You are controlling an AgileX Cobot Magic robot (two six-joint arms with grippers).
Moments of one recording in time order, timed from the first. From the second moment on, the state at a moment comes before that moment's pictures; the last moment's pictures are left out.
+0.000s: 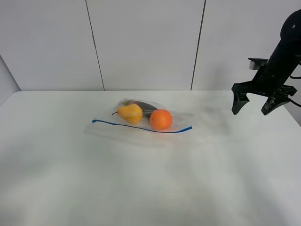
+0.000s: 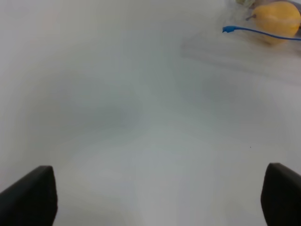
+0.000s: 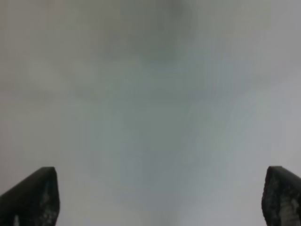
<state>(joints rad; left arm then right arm) 0.03 -0.01 -0.50 -0.01 1.07 -0.02 -0.05 1.90 -1.54 0.10 1.21 -0.12</state>
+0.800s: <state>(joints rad) 0.03 -0.01 -0.50 -0.01 1.07 -0.02 -0.05 0.87 -0.55 0.11 1.07 -0.12</state>
